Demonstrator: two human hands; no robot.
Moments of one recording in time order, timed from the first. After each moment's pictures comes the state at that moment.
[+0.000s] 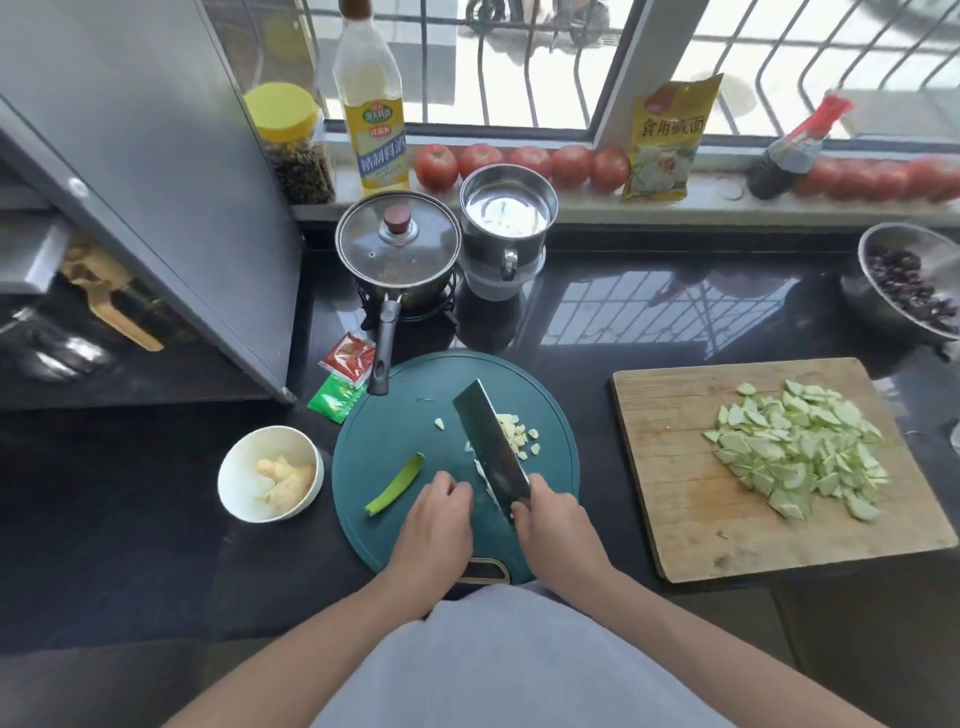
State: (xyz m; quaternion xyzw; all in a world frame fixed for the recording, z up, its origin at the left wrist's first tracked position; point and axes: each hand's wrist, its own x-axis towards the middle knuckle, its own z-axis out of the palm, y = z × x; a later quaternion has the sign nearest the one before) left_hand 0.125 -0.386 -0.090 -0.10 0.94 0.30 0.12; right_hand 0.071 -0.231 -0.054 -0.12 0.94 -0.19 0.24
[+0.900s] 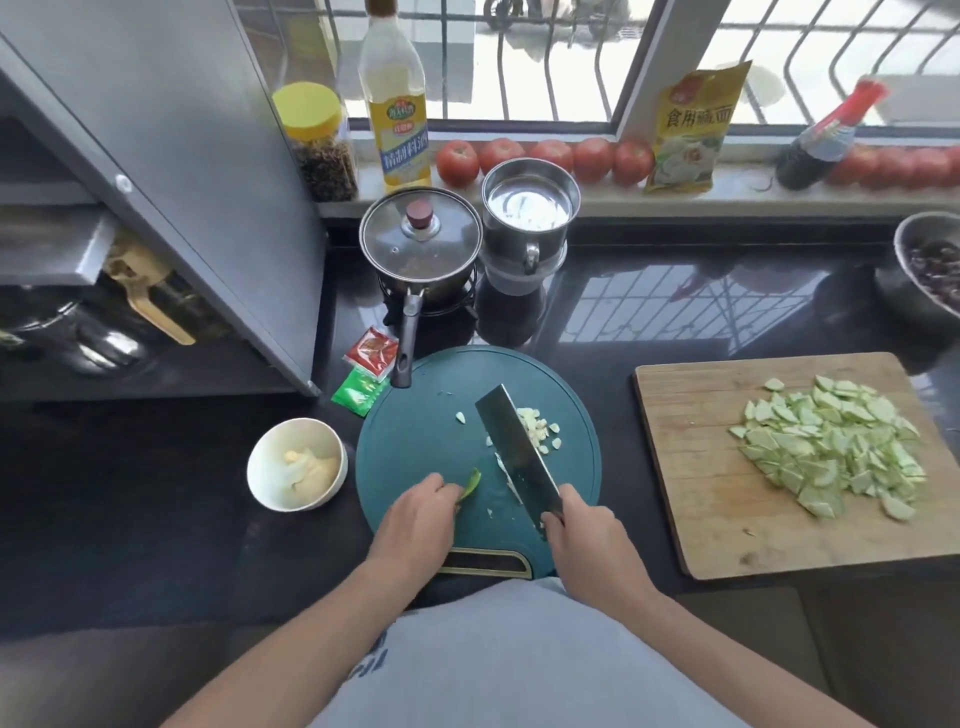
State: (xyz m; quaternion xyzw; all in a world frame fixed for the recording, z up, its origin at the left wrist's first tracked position) left_hand 0.141 -0.429 -0.106 -0.10 0.96 0.22 0.12; right_hand 0.087 -0.219 -0.040 -0.12 0.94 -0.19 0.25
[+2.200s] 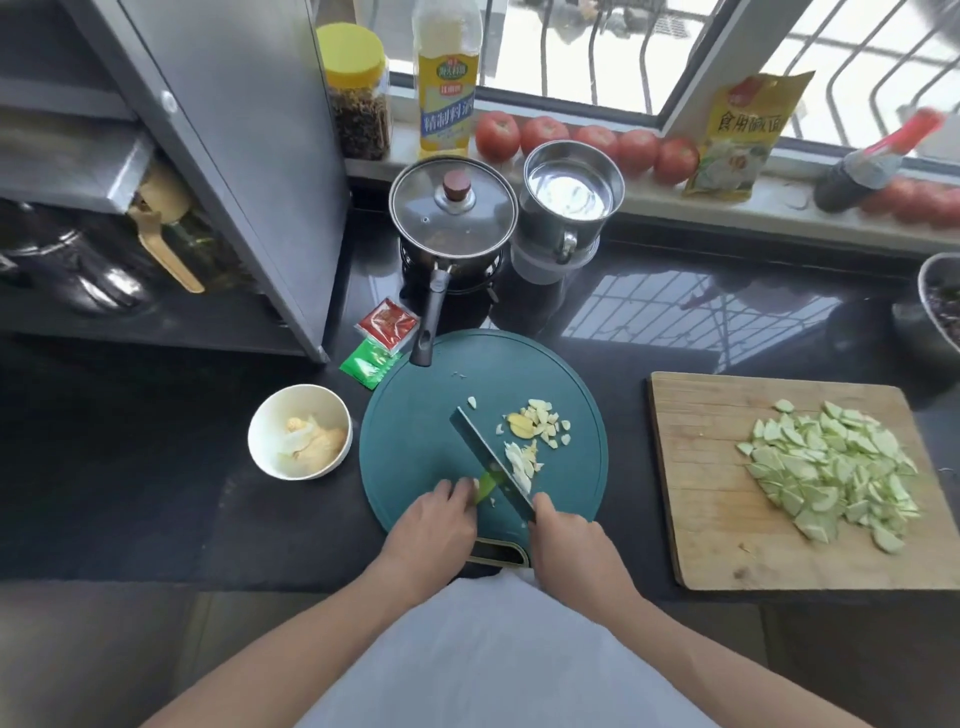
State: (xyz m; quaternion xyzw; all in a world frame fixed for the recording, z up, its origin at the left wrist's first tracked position) left_hand 0.156 -0.416 -0.098 0.11 0.99 0.03 0.11; right_hand 0.101 -0.235 -0.062 -0.23 0.94 -0.04 0.26
